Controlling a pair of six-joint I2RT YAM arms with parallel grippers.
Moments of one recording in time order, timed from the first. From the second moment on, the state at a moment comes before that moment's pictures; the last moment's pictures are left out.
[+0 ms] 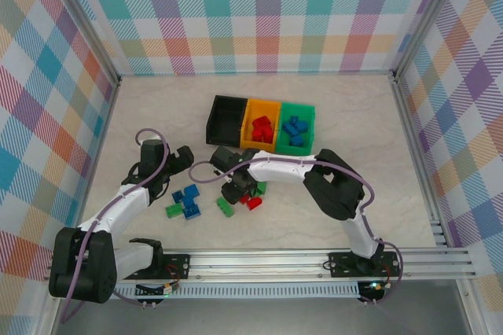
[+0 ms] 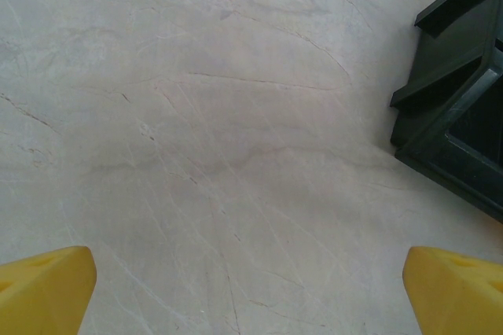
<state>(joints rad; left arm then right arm) -0.12 1.13 0.51 -0.11 -0.07 -0.52 1.03 2.07 1.49 -0.73 0.02 0.21</state>
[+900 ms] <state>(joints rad) -0.12 1.14 0.51 -0.11 -0.07 -0.52 0.75 1.94 1.58 -0.68 -0.05 0.29</state>
